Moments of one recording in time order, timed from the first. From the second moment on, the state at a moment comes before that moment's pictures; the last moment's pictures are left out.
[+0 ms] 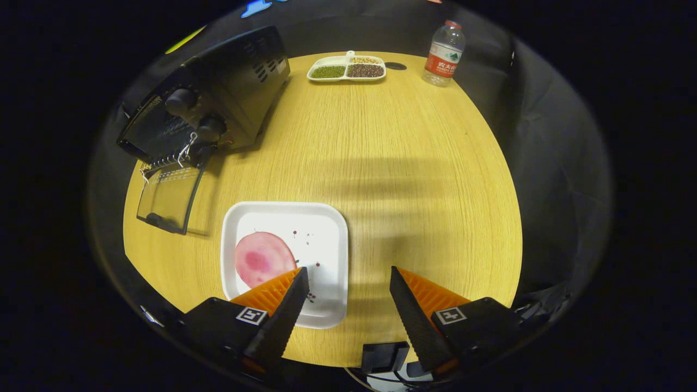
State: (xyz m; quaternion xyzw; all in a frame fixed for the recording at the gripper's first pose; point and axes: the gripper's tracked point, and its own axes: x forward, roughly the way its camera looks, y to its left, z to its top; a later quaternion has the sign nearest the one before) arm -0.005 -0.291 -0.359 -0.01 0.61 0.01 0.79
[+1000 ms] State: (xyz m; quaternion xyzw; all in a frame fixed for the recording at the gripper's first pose) arm -0.018 -0.282 -0.374 0.07 0.66 0.03 0.75
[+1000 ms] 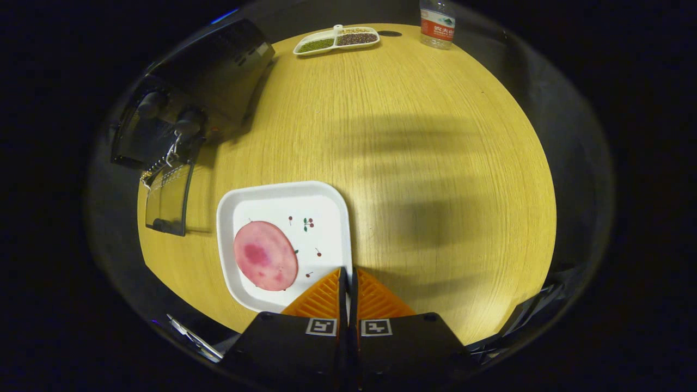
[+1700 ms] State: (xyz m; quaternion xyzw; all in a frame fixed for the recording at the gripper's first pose) arm -0.027 -0.269 -0.345 0.25 0.57 -0.03 0.78
